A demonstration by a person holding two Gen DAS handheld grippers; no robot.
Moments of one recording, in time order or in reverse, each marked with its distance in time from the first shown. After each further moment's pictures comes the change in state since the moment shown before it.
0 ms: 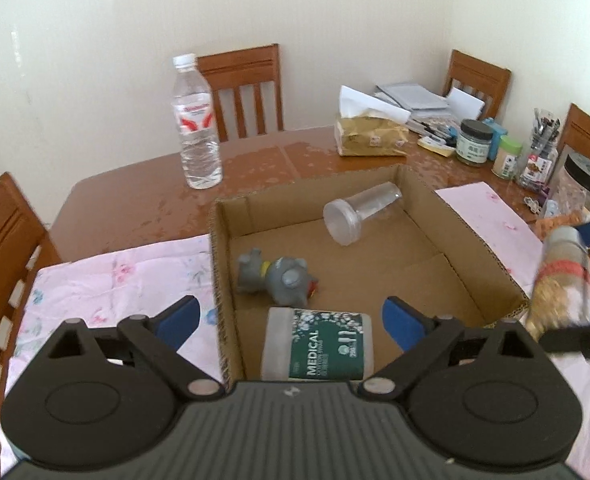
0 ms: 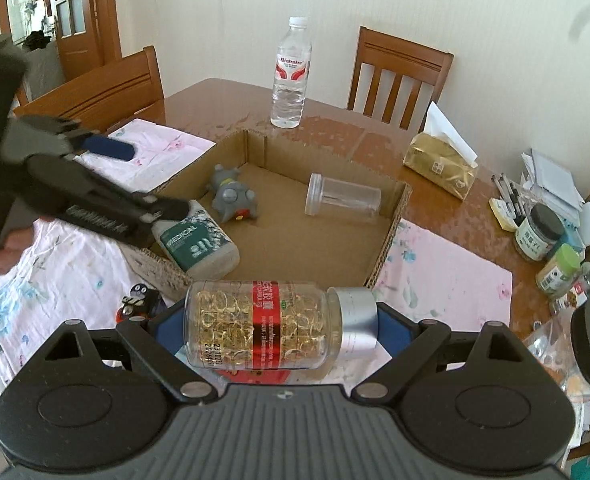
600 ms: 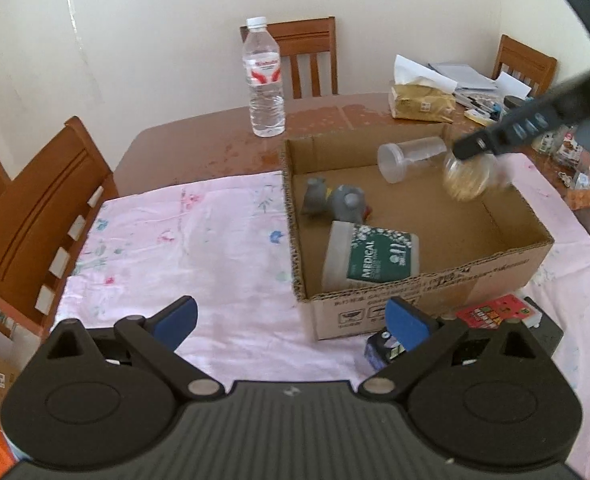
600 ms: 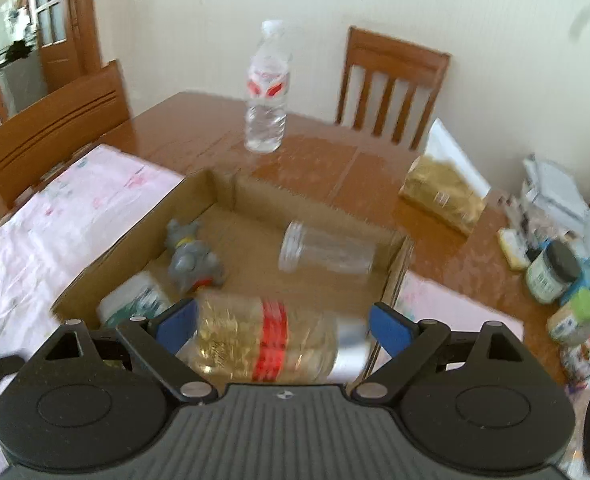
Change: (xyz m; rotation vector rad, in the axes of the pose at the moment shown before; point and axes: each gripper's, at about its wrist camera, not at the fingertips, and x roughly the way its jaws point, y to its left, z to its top) left arm -0.043 0.018 -0.044 -0.066 0.093 0.139; right arm 0.071 -0.024 0.073 0.037 -0.020 -0.041
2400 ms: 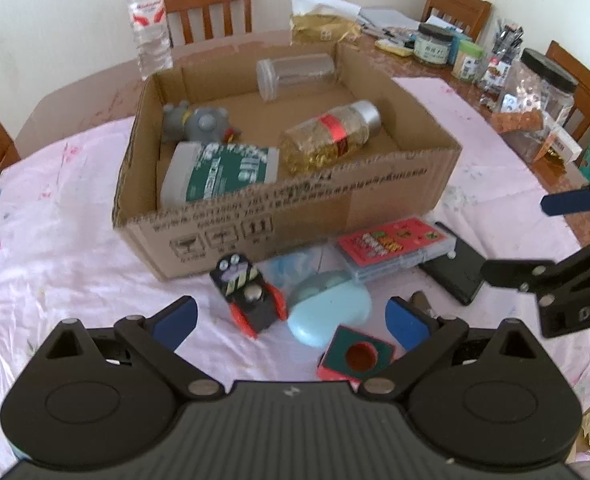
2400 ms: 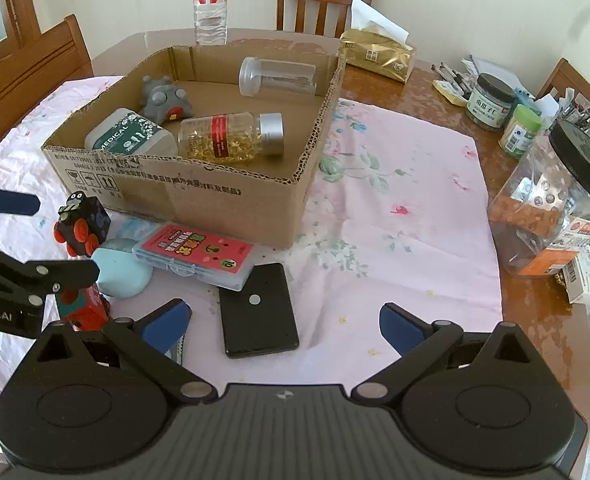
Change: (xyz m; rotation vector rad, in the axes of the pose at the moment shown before) left arm 0.031 -0.079 -0.034 0.079 0.152 -0.199; right arm -0.056 0.011 -0.169 0.176 0.155 -0.084
